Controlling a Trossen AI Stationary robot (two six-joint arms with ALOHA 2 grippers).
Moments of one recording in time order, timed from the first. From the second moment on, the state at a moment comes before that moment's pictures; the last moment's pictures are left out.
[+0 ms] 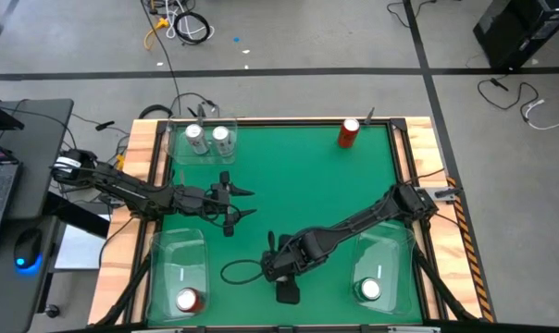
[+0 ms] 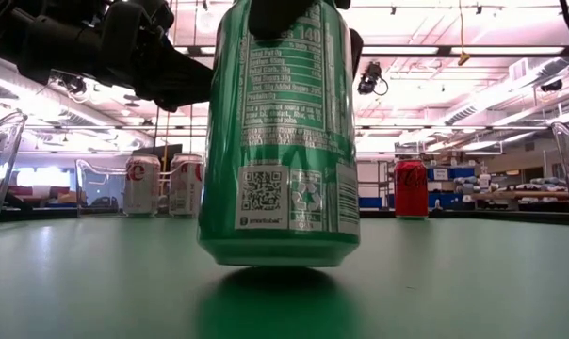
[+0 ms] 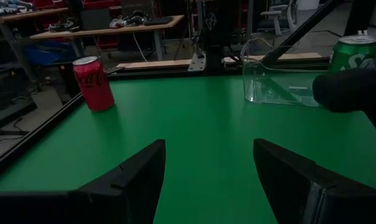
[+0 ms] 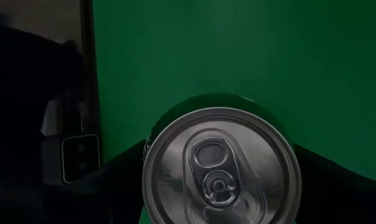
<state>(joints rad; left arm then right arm) -0.19 1.18 0.35 0.67 -0.33 0.01 0.41 2.19 1.90 -0.87 -0.11 0.55</state>
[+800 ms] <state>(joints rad) -0.19 1.18 0.35 0.66 -0.33 0.01 0.45 2.12 2.34 -1.57 0.10 0.88</state>
